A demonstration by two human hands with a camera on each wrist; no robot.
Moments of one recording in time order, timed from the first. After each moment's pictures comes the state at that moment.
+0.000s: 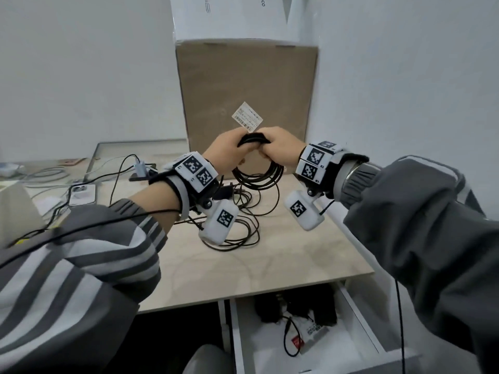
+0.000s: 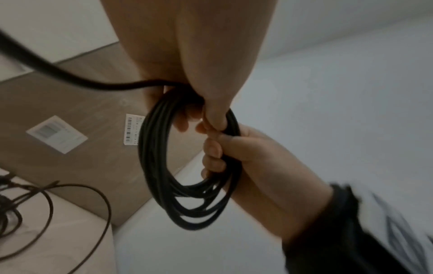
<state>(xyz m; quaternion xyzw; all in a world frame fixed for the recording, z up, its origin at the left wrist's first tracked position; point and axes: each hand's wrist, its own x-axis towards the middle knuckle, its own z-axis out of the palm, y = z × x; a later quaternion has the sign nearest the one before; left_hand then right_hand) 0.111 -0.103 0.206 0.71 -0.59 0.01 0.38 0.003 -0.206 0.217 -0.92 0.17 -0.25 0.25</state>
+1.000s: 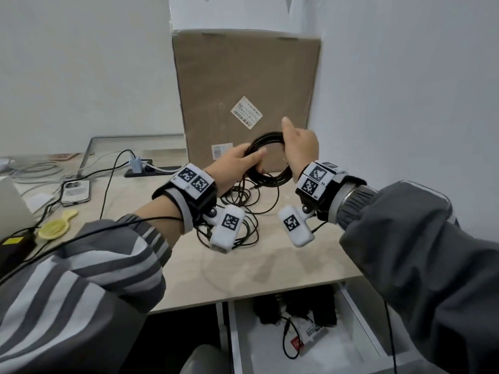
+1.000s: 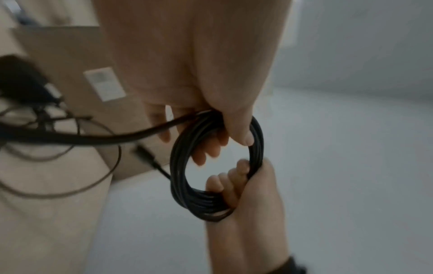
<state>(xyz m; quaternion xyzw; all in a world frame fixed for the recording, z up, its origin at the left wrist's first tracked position) 0.111 -0.117 0.165 0.58 -0.56 -0.24 0.54 0.006 -0.219 0.185 -0.69 0.34 -0.52 0.38</state>
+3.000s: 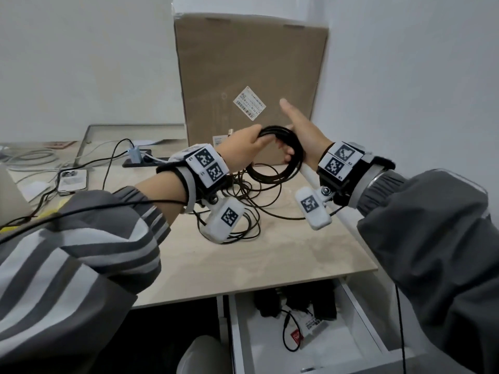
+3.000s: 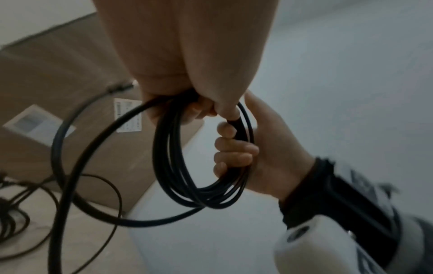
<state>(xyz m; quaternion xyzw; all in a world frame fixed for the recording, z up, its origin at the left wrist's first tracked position) 0.111 -0.120 0.191 0.71 -0.62 -0.02 0.35 -0.006 -0.217 0.201 -0.72 0.27 -0.29 0.57</state>
